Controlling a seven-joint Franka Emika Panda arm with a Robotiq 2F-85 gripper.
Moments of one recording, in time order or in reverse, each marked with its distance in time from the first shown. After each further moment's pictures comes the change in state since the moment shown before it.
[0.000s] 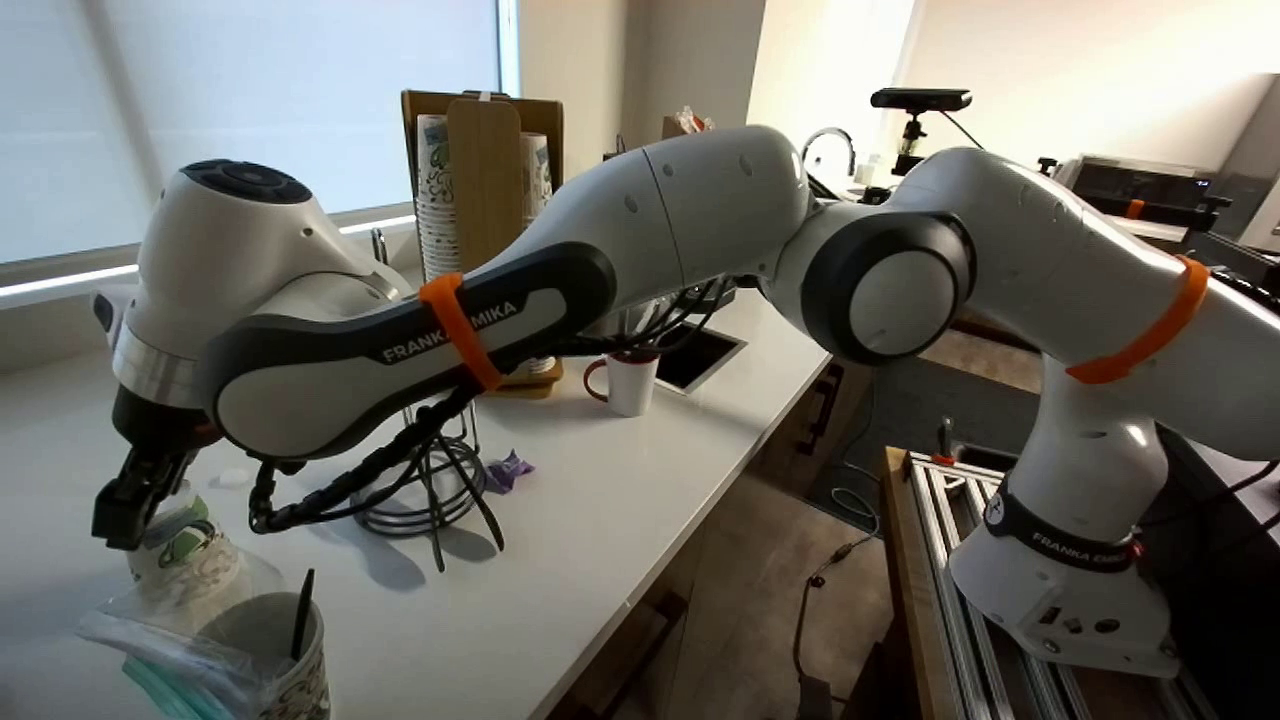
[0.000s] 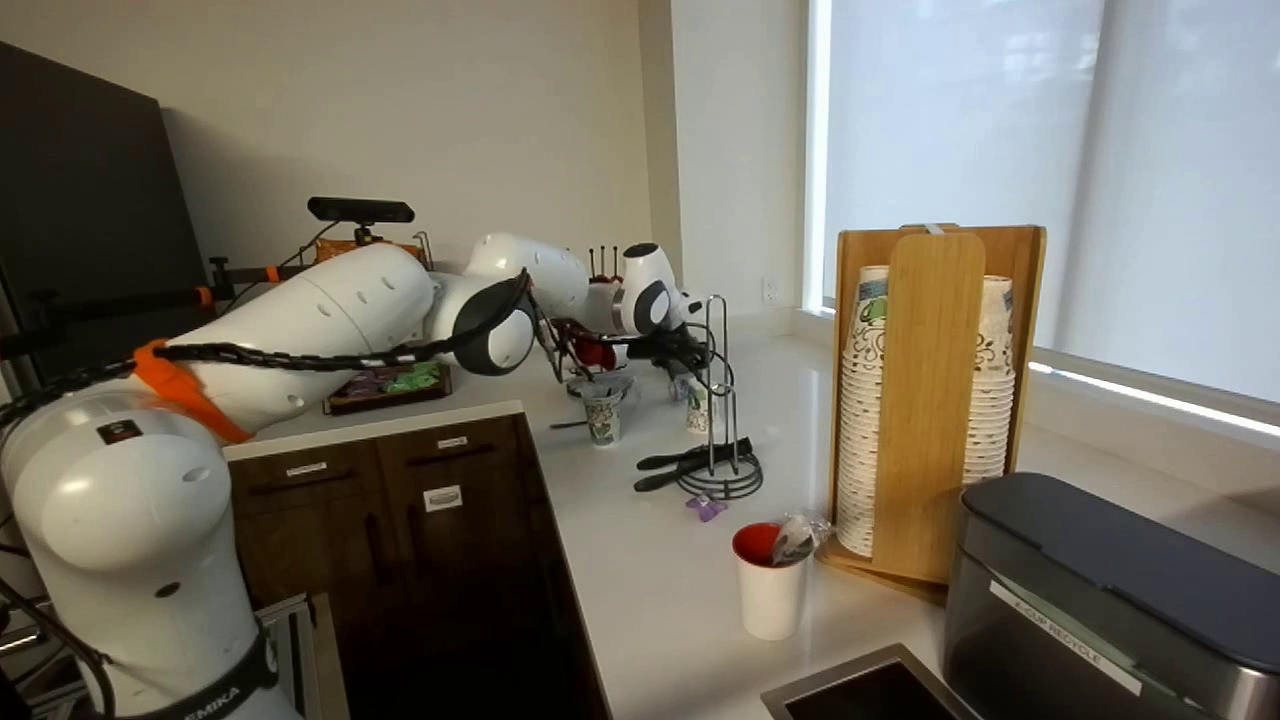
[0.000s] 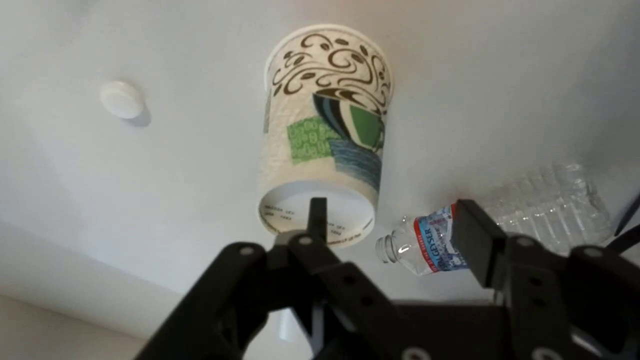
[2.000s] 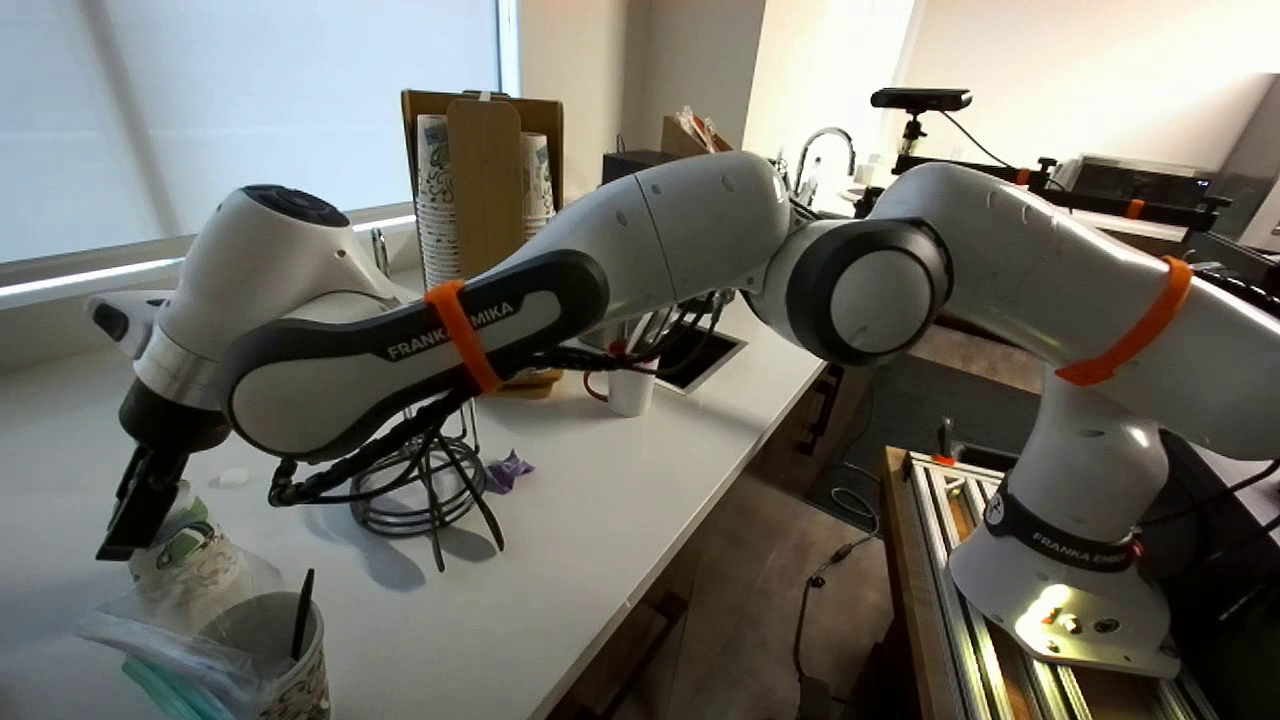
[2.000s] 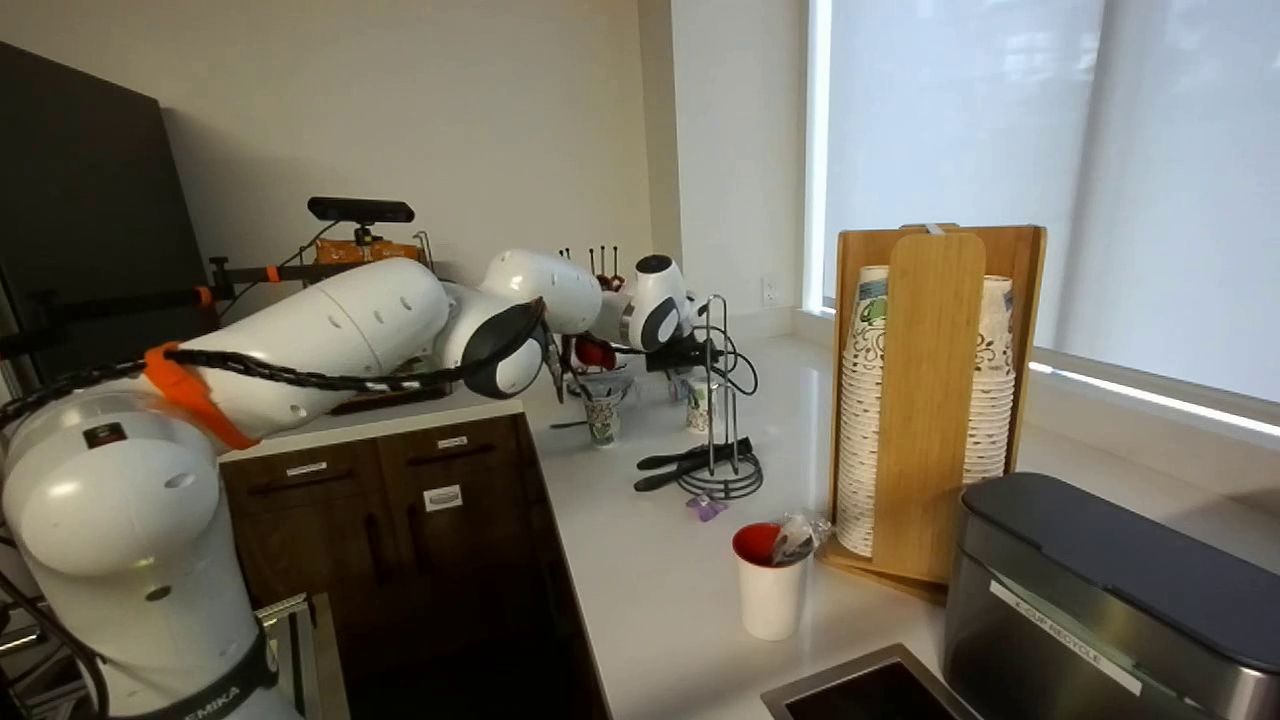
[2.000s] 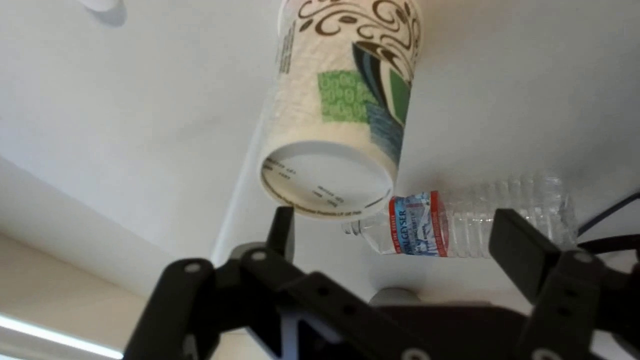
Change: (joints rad) arm -0.077 0.065 0.139 0.028 0.020 0.118 -0.376
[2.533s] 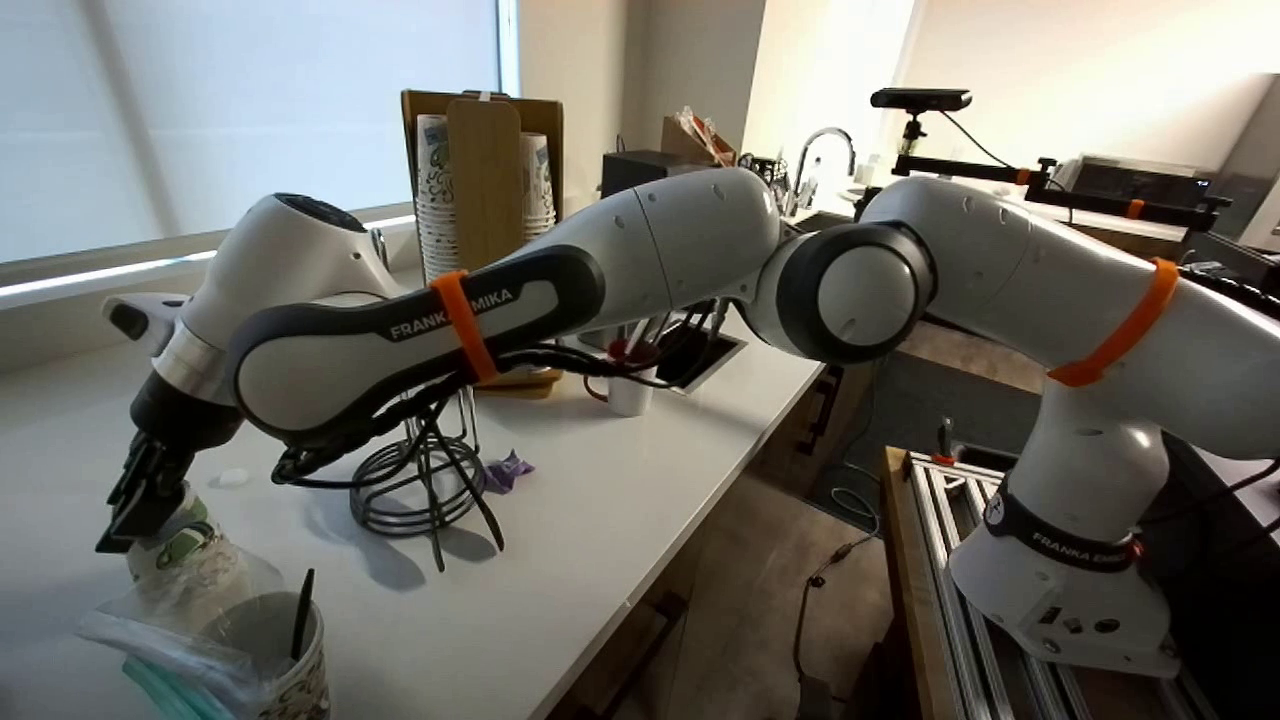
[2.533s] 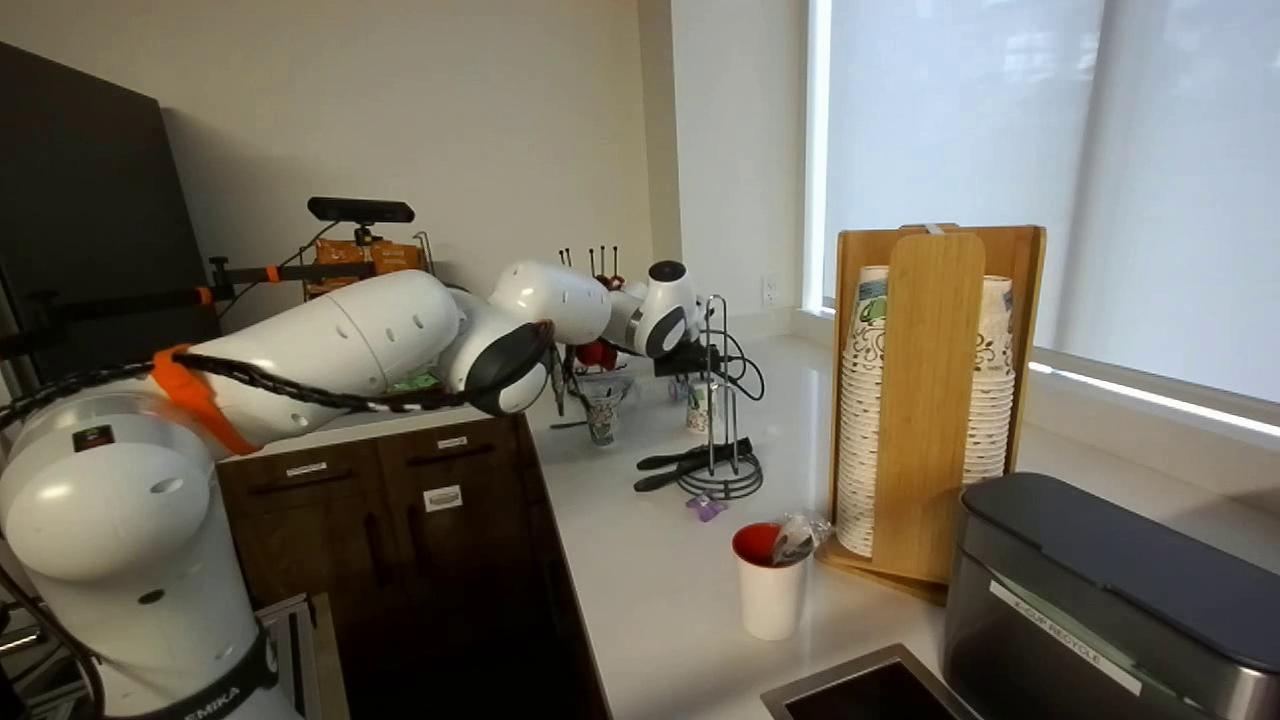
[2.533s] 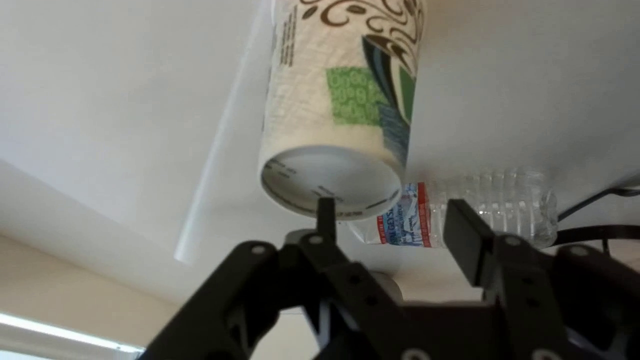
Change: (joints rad) arm -0.056 0.050 0.122 0.044 0.012 0.000 -0.144
